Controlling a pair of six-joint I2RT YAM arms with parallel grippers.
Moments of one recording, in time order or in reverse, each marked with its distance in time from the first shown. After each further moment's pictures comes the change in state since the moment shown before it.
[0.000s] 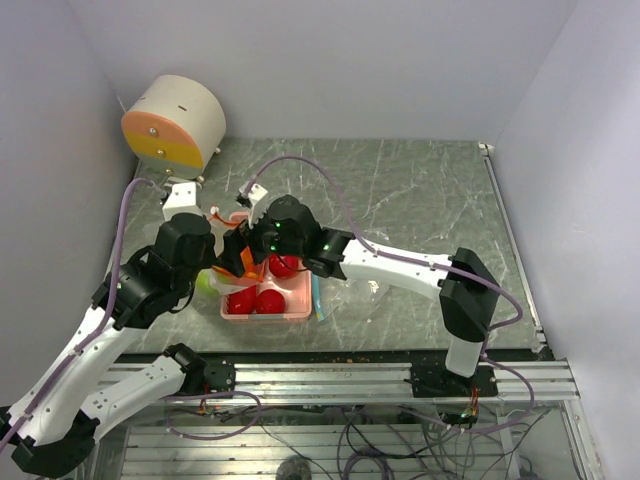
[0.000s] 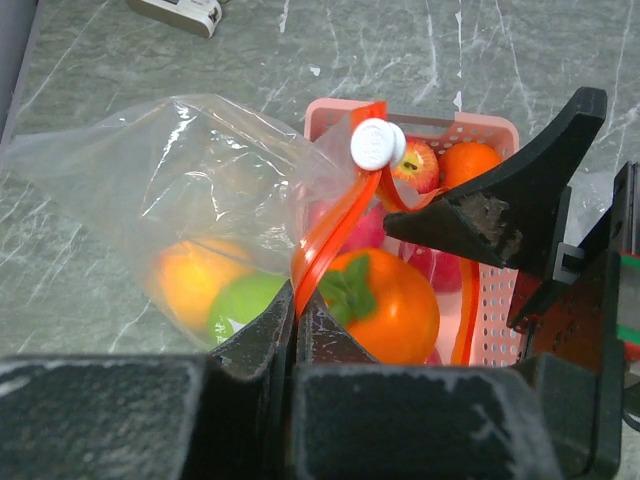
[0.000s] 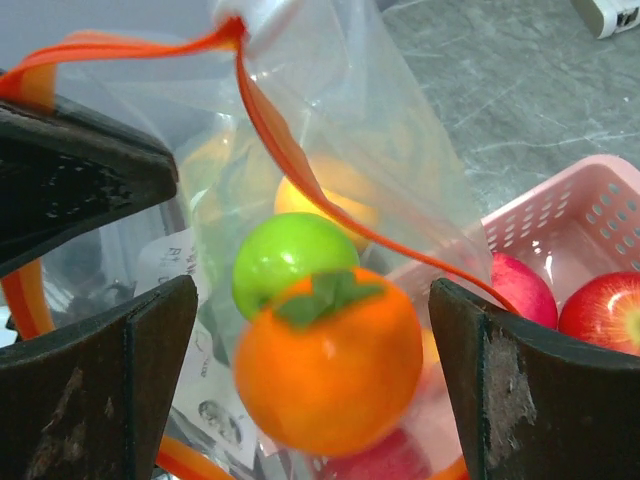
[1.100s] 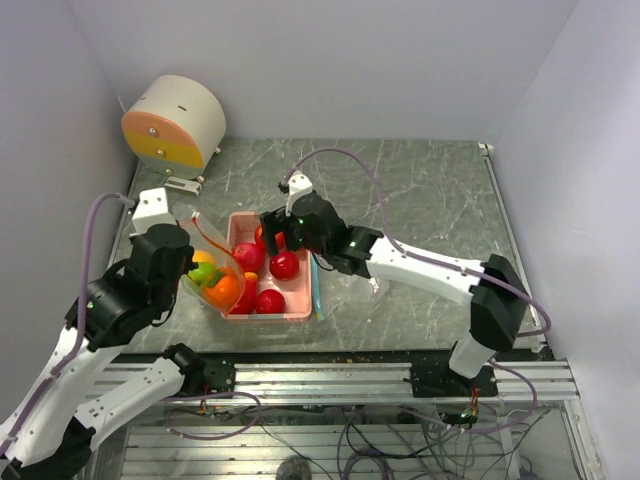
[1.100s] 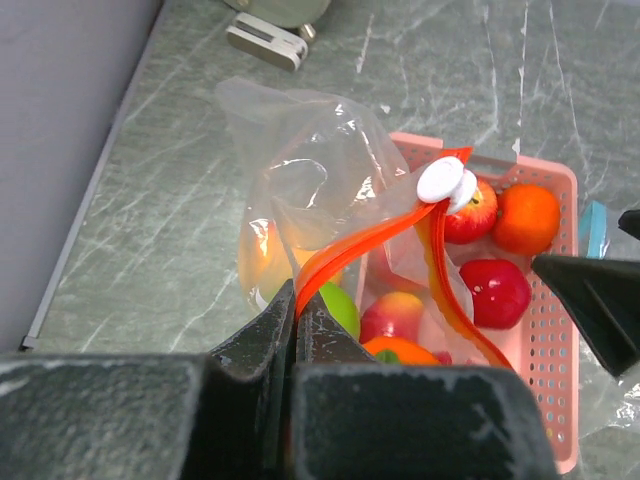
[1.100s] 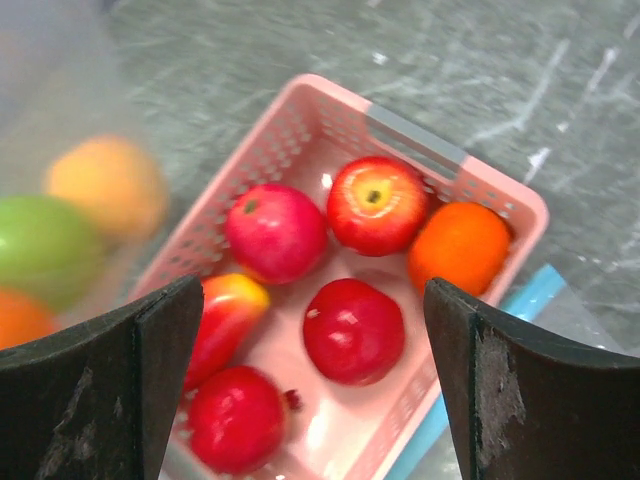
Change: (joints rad) left arm 0.000 -0.062 0.040 -0.098 -0.139 0.000; right arm -0.042 -0.188 -0.132 -0.175 0.415 0.000
